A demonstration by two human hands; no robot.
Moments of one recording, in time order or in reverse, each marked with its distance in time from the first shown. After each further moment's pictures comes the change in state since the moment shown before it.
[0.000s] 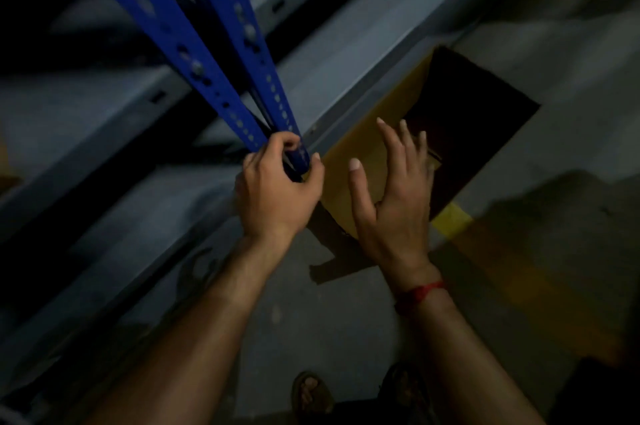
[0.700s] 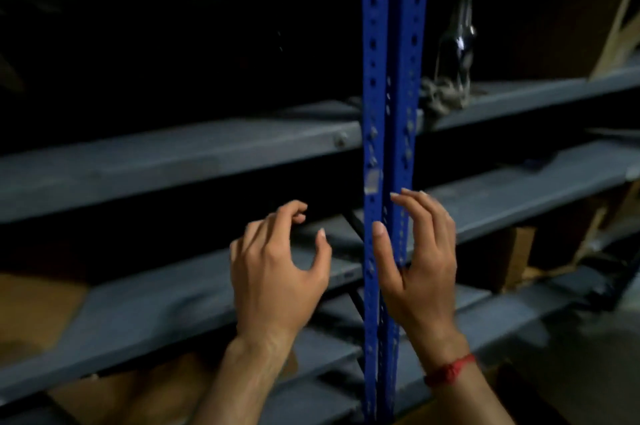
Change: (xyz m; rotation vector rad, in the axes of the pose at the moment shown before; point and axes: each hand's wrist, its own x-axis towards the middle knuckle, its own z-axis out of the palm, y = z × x) left_hand -0.033 0.249 -0.506 0.126 0.796 0.280; right_hand 0.026 -0.476 -0.240 0.377 0.311 -0.892
